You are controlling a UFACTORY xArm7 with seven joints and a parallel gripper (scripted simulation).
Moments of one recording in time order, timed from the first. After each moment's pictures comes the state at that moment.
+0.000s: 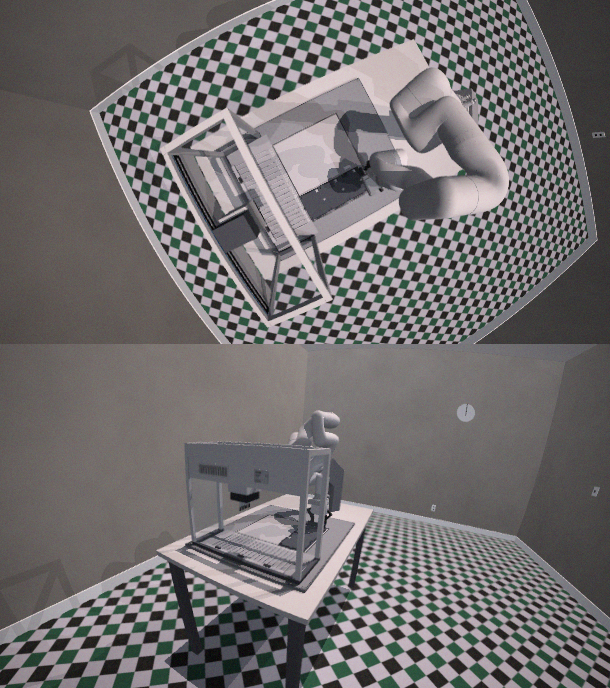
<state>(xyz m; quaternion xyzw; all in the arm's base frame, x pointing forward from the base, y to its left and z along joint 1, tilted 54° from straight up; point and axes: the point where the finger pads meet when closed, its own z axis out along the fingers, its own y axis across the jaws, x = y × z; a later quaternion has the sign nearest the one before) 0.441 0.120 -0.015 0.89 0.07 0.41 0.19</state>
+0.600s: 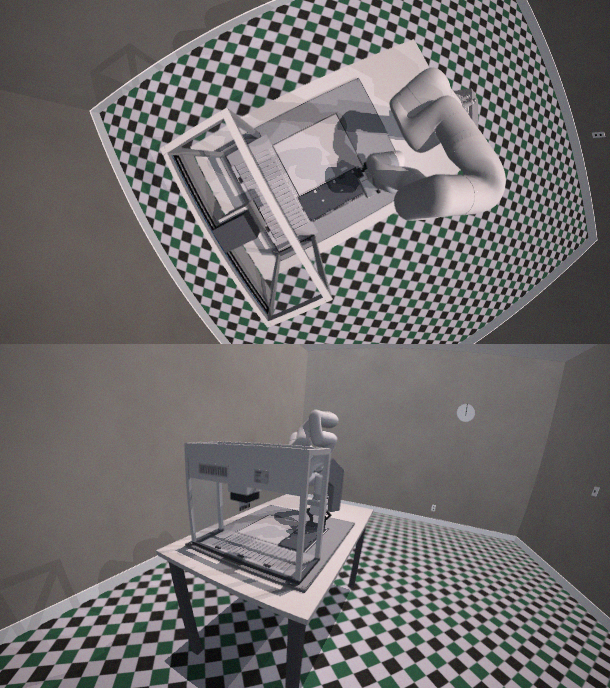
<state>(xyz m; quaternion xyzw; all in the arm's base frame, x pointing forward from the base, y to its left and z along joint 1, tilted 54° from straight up) 0.451 0.124 -0.004 0.89 0.07 0.41 0.19</state>
